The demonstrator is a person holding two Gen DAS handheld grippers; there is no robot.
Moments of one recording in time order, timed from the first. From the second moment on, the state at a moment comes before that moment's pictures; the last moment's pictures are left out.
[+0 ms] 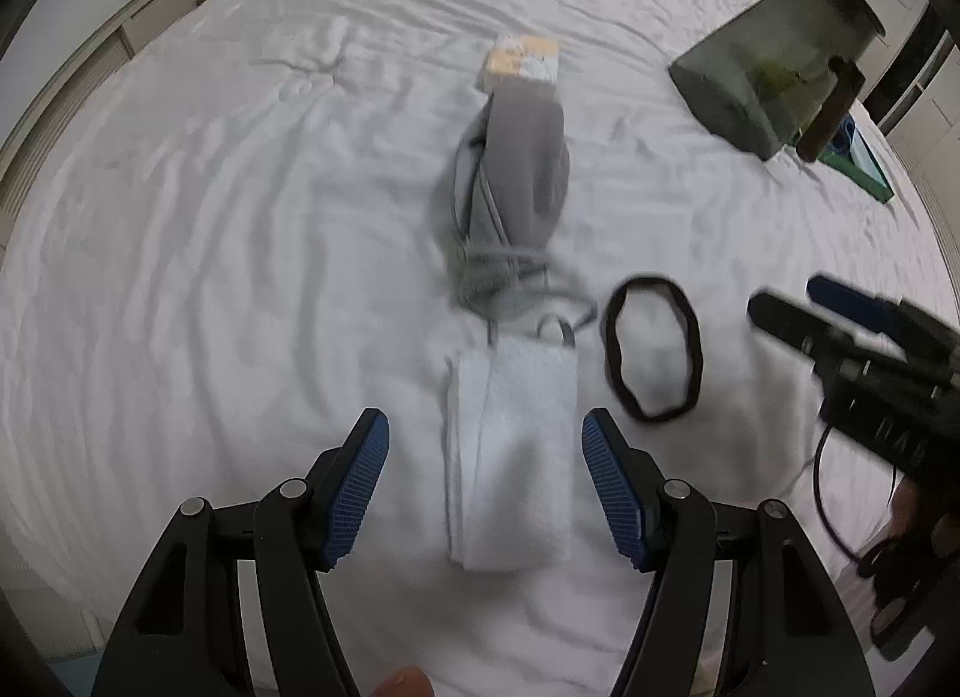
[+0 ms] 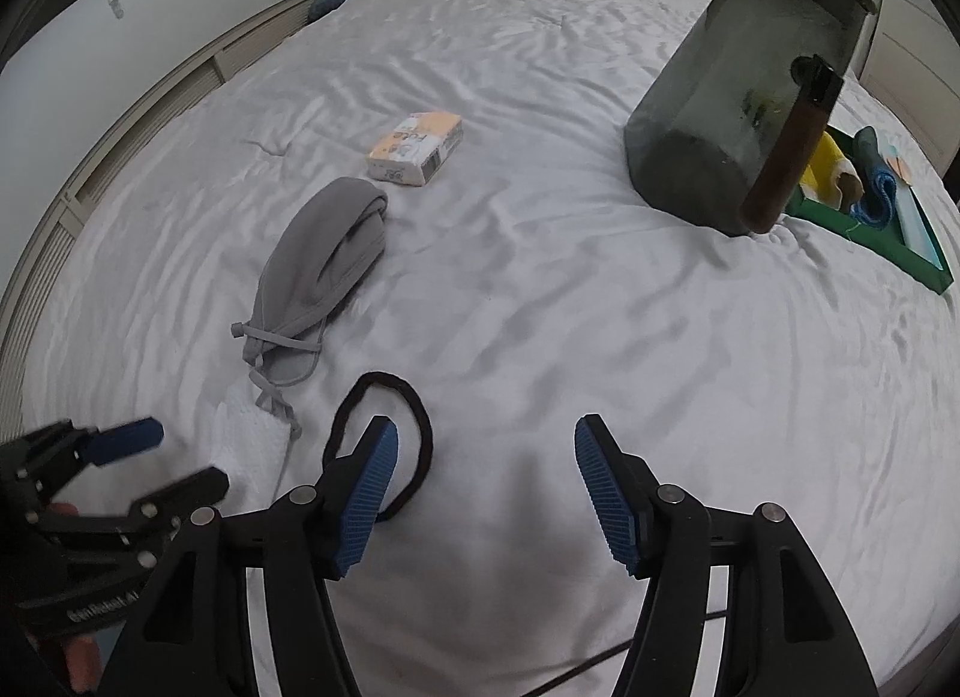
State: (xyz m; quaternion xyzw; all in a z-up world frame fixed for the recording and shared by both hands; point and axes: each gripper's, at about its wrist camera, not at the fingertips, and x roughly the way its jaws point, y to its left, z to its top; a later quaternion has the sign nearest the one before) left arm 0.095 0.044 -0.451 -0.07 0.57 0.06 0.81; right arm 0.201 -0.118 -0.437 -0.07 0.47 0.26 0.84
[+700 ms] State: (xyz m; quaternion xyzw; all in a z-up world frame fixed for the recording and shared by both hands) left arm 0.201 0.069 -0.467 -0.08 0.57 0.03 0.82; right arm 0.242 -0.108 -0.445 -0.07 0.46 0.26 0.85
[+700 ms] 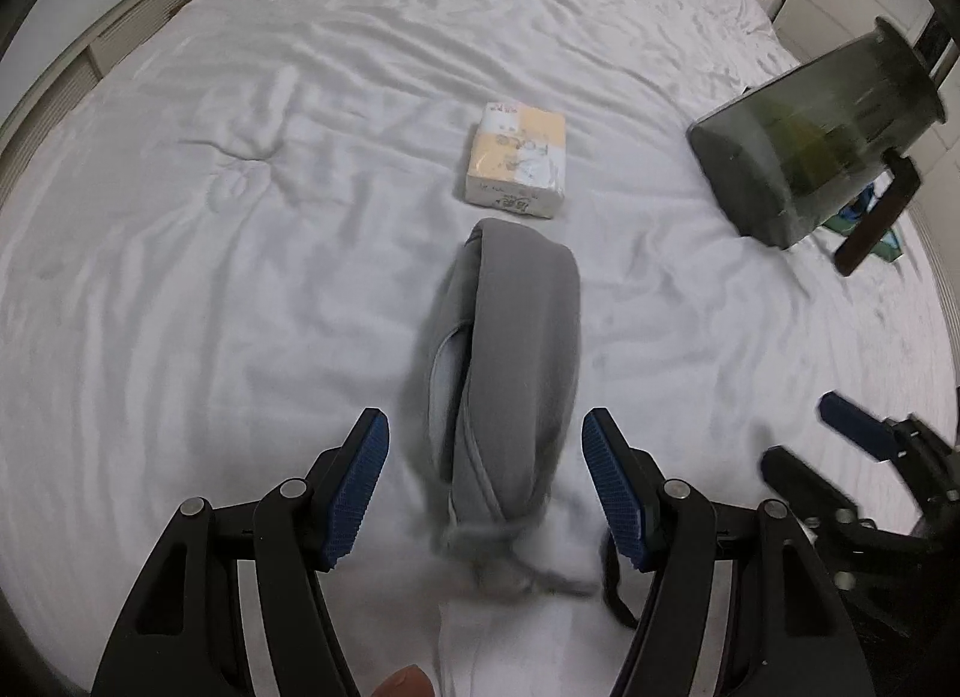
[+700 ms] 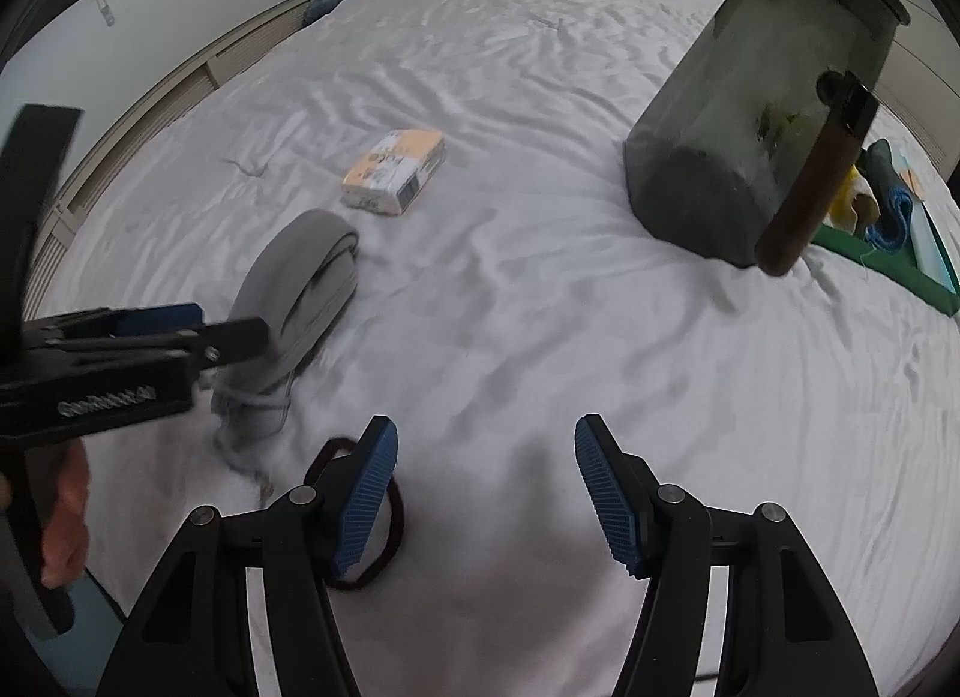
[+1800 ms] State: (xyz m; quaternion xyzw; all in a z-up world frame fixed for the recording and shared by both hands) left arm 0.226 0.094 -0.506 -0.05 0.59 0.02 0.81; right arm 0.375 0.010 -0.467 -0.01 0.46 0.27 0.85
